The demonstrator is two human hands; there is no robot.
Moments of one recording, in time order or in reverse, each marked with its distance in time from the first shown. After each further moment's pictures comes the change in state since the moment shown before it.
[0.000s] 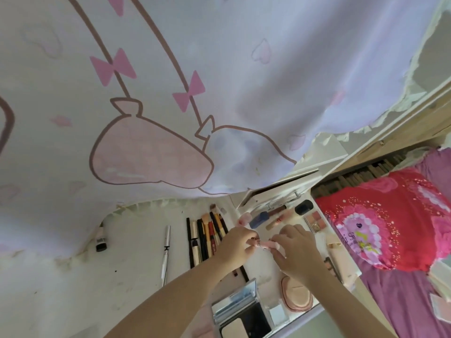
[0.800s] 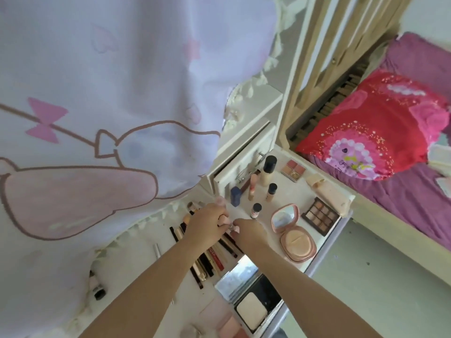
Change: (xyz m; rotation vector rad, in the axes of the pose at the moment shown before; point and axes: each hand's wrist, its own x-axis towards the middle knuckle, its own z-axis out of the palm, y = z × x) left_hand 0.012 0.008 -0.035 0.483 -0.220 0.022; right_hand 0.017 -0.038 0.103 0.531 -0.287 0.584
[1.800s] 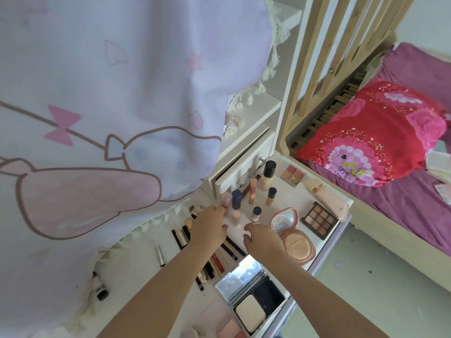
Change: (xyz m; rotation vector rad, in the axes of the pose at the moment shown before) left_hand 0.002 0.007 0.009 0.152 0.084 -0.099; right_hand -0.022 0.023 -0.016 0.006 0.054 -0.111
